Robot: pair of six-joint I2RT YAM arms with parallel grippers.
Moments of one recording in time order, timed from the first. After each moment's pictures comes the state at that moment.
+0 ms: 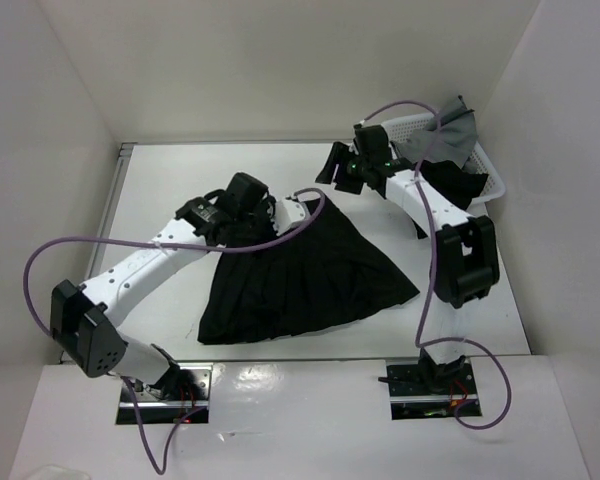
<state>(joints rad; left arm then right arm) -0.68 1.43 1.36 -0.83 0.22 0.49 0.33 1.81 1.53 -0.35 -0.24 0.60</state>
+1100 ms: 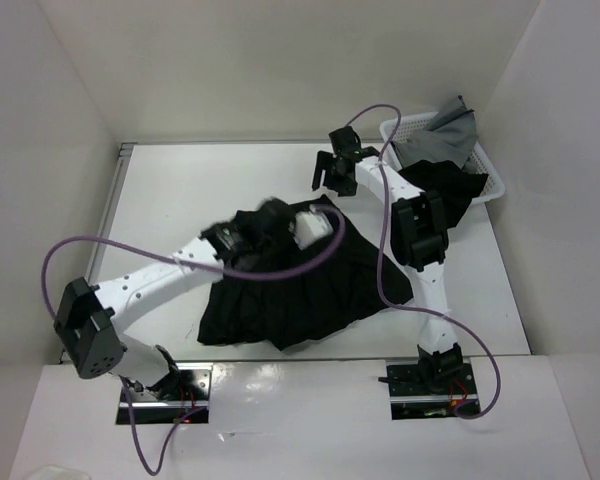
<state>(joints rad) -0.91 1.44 1.23 -0.59 -0.14 0.32 0.34 2.35 2.02 -0.59 -0.02 0.49</state>
